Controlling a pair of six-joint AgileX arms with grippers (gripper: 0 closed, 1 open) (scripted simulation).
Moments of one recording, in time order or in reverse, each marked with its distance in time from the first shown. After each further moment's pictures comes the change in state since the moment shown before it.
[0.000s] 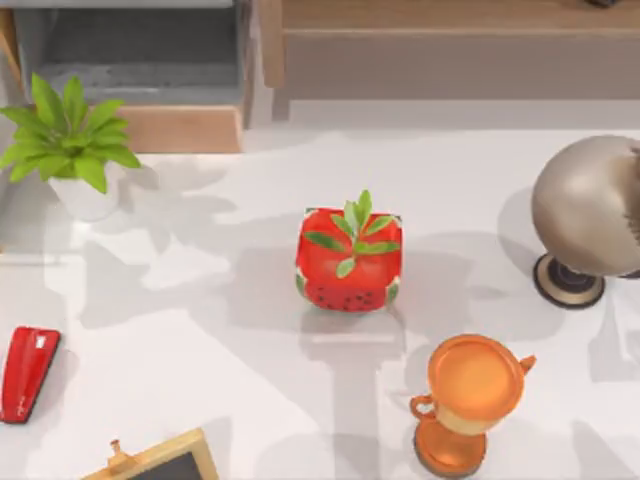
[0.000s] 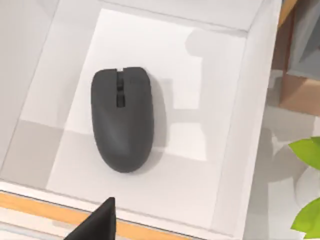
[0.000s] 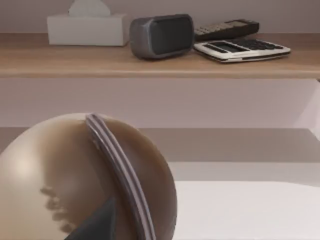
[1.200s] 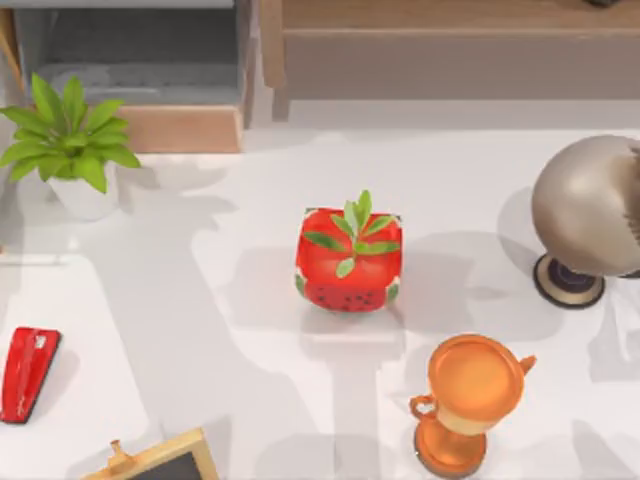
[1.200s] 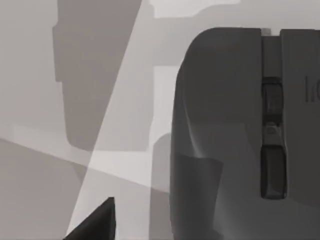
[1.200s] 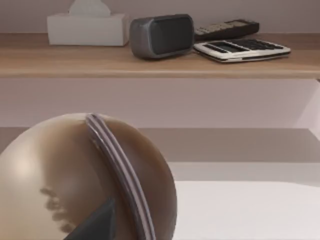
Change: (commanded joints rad) left arm 0.111 0.971 0.917 -0.490 0.003 0.003; right arm 0.000 0.000 0.000 0.000 0.000 0.000
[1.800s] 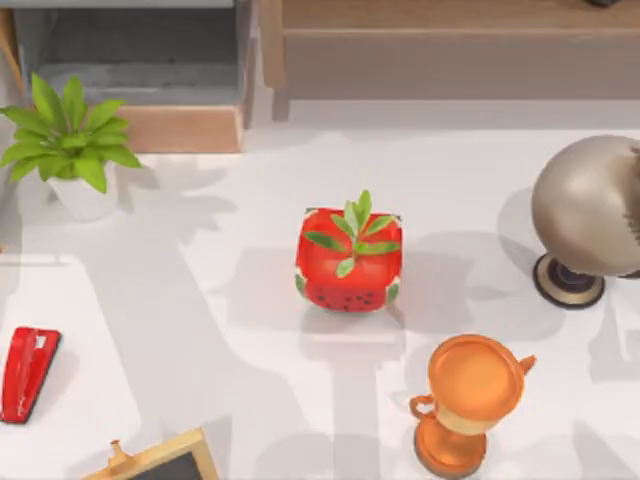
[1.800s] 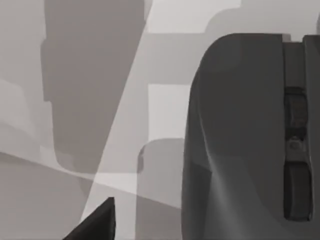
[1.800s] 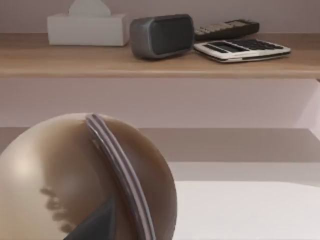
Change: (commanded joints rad) left arm 0.011 0.000 -0.043 0.043 0.000 0.010; right arm 0.000 0.000 0.000 0.000 0.000 0.000
